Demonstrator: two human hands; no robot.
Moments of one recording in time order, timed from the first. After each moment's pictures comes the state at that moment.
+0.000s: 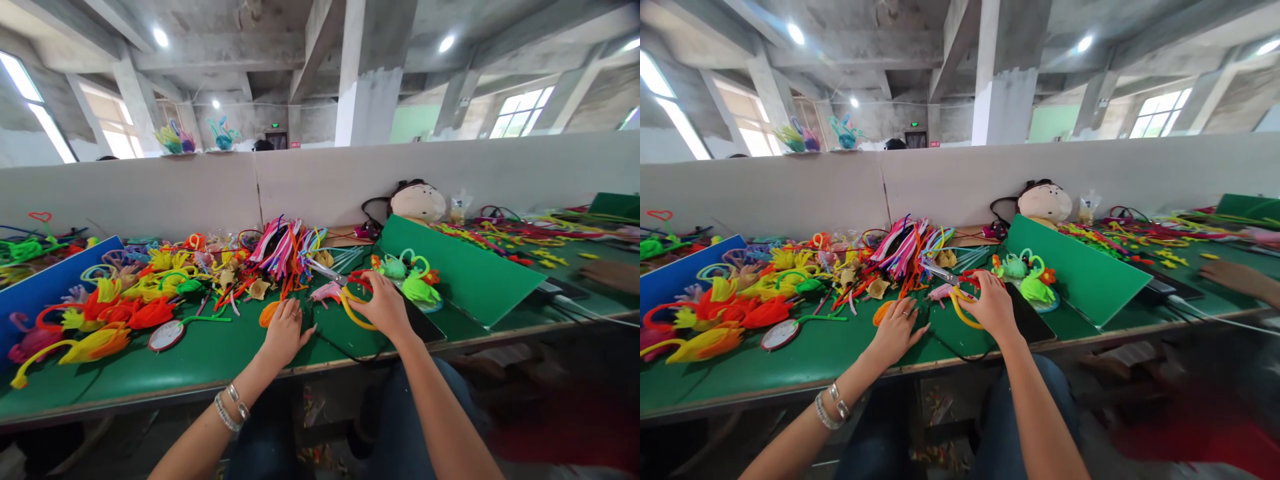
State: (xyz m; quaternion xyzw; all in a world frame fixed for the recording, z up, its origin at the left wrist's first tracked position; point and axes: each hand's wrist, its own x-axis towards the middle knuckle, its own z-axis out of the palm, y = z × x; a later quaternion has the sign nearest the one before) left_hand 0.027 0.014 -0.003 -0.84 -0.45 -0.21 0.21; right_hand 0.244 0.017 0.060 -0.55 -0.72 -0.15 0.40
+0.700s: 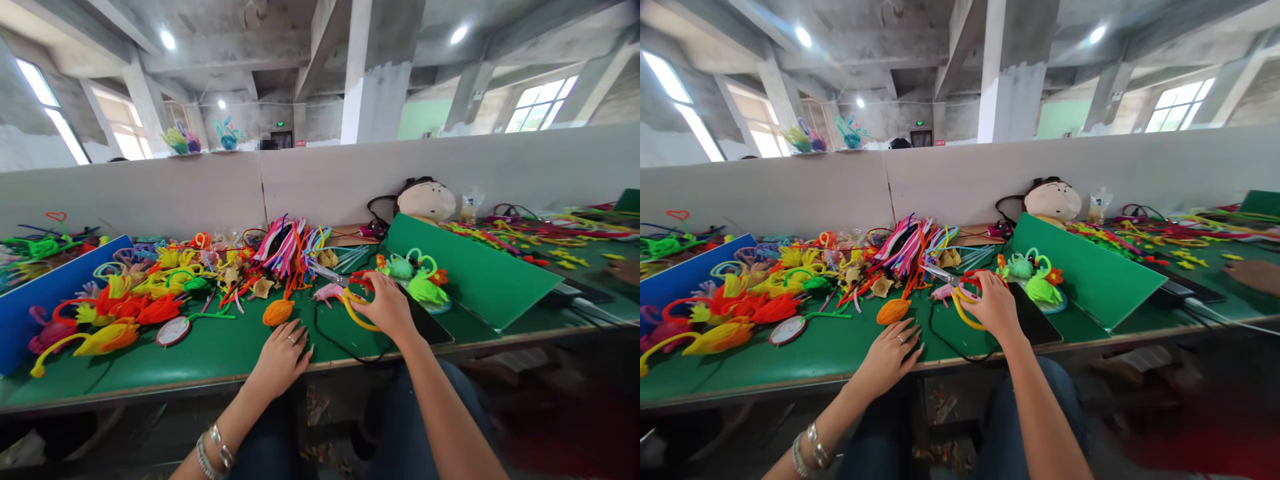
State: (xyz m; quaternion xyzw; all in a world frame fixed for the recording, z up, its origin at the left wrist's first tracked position) left_hand 0.008 -0.033 -0.001 -0.88 -0.39 -0.24 0.12; right_hand 0.243 0.017 0.060 -0.55 -0.73 -0.14 0.39
